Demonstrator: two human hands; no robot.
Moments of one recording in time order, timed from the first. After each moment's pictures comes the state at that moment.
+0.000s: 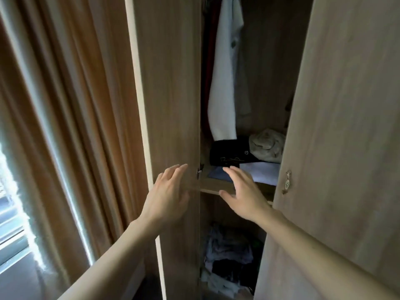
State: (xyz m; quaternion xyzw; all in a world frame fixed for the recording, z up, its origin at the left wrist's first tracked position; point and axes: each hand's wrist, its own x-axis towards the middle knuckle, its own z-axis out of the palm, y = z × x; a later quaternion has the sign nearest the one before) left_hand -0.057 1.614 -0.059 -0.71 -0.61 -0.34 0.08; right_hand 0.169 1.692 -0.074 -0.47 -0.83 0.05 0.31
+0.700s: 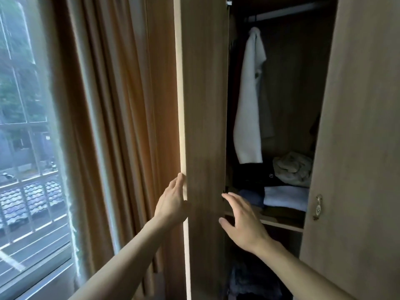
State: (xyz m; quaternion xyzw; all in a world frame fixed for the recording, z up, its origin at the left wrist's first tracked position) left_hand -0.115 1.602 -0.020 -0.62 -0.71 -0.34 -0.04; right_hand 0.090 1.649 -0.074 -0.42 -0.84 0.08 0.34
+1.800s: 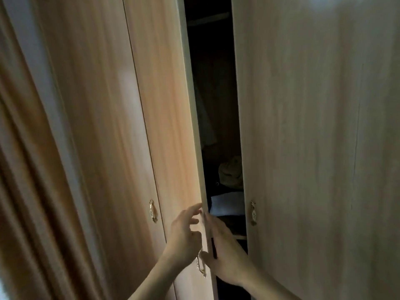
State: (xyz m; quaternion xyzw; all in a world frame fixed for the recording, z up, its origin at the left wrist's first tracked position) left_hand 0.115 1.695 -0.051 -0.68 -0.57 -0.42 -0.17; right_hand 0.259 1.713 -0.101 -0.43 -0.82 0.15 0.35
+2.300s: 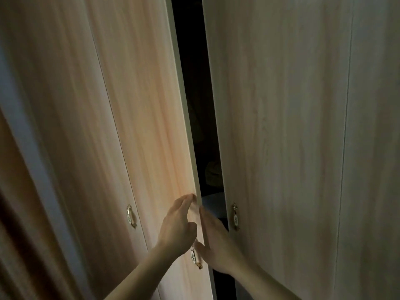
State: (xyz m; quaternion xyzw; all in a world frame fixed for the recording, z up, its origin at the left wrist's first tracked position) left_hand 0.192 1.767 -0.043 -0.72 -0.61 -0.33 -0.01; right_hand 0.324 1.789 -0.103 -0.41 -0.81 0.16 0.39
